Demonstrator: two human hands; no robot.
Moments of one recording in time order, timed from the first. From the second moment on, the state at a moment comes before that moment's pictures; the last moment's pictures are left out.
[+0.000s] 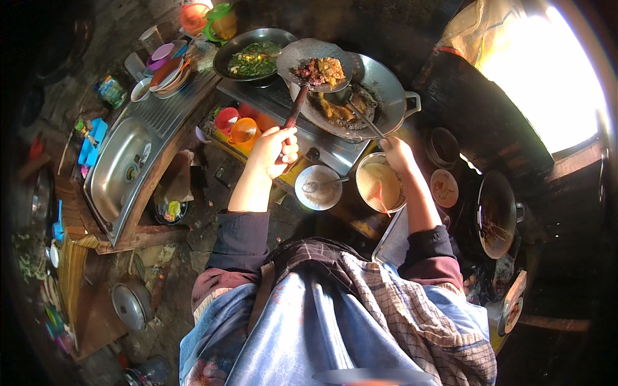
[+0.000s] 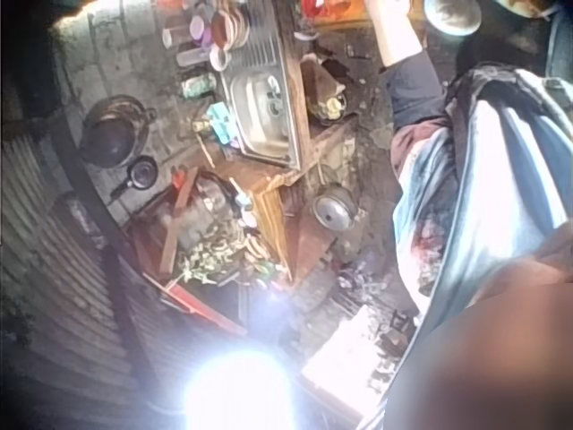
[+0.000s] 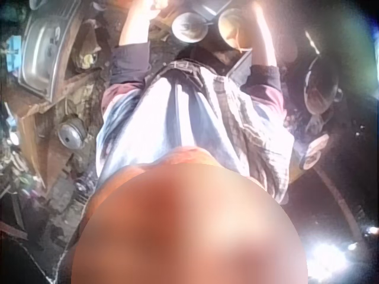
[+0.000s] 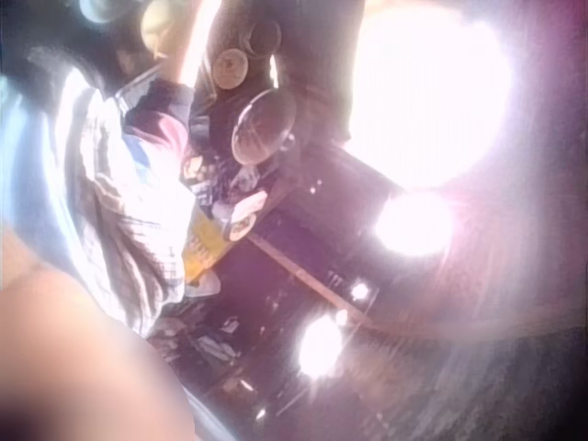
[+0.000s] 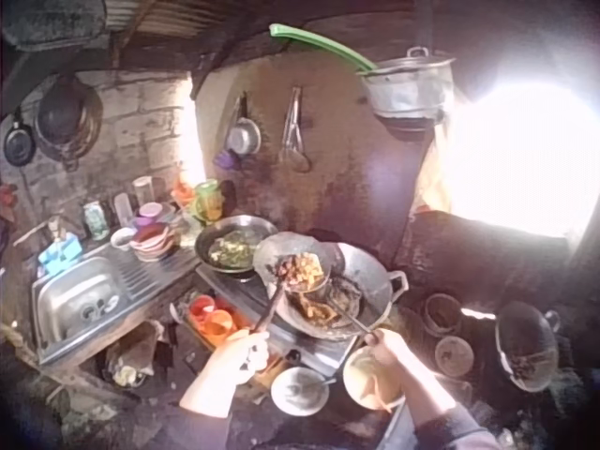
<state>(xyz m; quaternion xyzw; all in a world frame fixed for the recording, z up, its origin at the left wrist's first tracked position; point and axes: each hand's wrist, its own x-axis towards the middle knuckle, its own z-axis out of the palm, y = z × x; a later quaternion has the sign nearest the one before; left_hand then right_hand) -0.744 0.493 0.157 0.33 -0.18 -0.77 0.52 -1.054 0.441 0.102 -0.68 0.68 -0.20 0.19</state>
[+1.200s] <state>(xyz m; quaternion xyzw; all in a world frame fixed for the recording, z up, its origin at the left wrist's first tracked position) -0.771 0.409 0.082 0.71 -0.56 -0.27 0.33 -1.109 0.400 0.097 -0.65 0.74 -0.14 0.04</state>
